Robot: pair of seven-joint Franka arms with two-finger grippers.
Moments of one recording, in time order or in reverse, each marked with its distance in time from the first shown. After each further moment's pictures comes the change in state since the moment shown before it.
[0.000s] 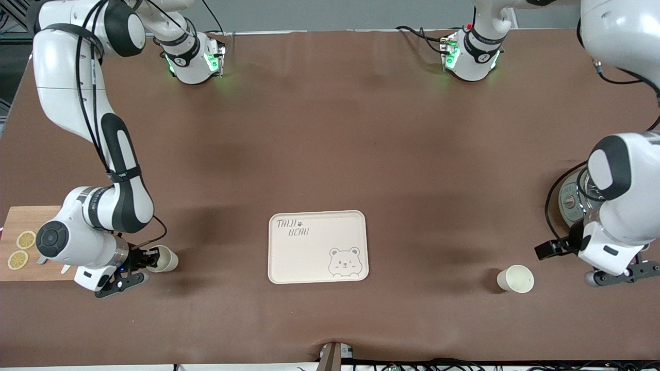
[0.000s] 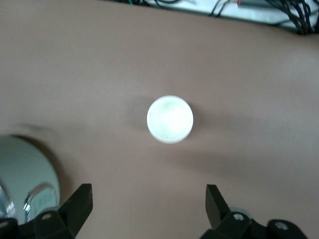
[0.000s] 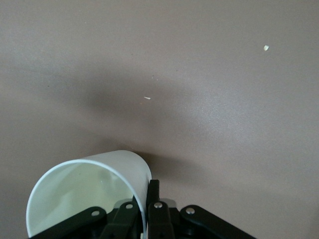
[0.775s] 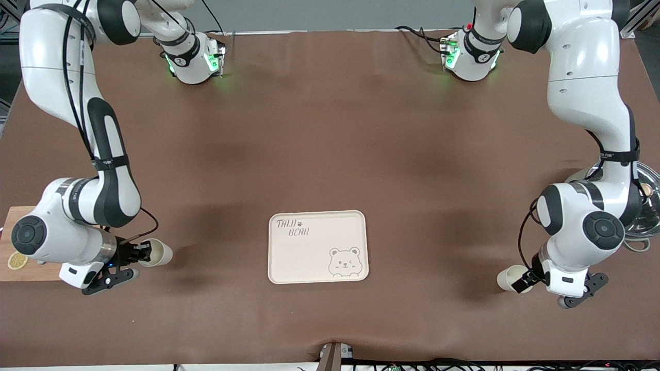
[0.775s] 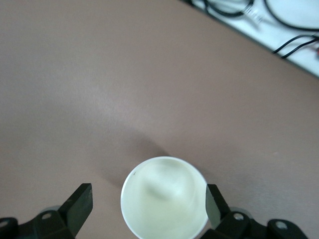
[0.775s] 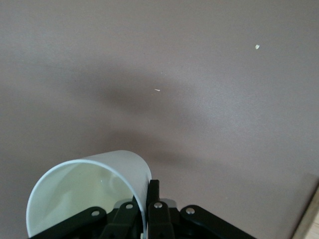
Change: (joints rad) left arm -0.004 0.277 0.020 -0.003 0.000 0.412 -0.377; right arm 0.000 -0.065 0.000 0.003 -0.001 -0.103 0.012
